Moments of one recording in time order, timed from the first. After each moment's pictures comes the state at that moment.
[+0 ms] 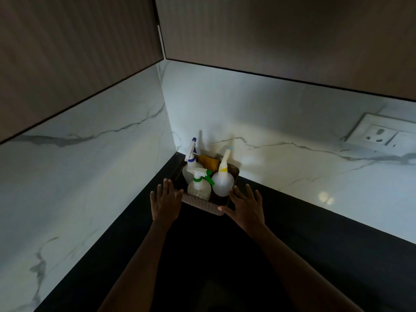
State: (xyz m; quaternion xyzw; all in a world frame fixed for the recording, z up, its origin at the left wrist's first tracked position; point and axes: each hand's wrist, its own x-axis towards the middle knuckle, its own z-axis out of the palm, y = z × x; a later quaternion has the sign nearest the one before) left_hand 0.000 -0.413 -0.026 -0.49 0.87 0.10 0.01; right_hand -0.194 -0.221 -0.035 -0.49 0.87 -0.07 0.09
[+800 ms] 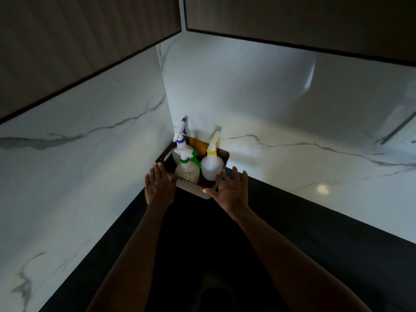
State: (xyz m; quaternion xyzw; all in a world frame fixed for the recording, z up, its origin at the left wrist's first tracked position) left_hand -0.020 -0.490 -0.038 -0.50 0.86 0.08 -0.02; right_hand -0.185 -0.331 -0.024 -0.49 0.87 0.00 0.05
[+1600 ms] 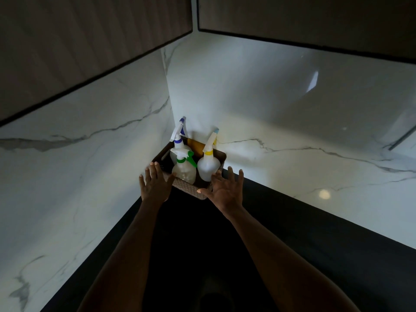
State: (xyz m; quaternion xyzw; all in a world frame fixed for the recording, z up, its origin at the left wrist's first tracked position) left_hand -0.014 -0.522 -0.036 -0.52 0.84 0.14 -0.02; right_hand -0.178 -0.357 -0.016 -0.50 0.86 0.00 0.07
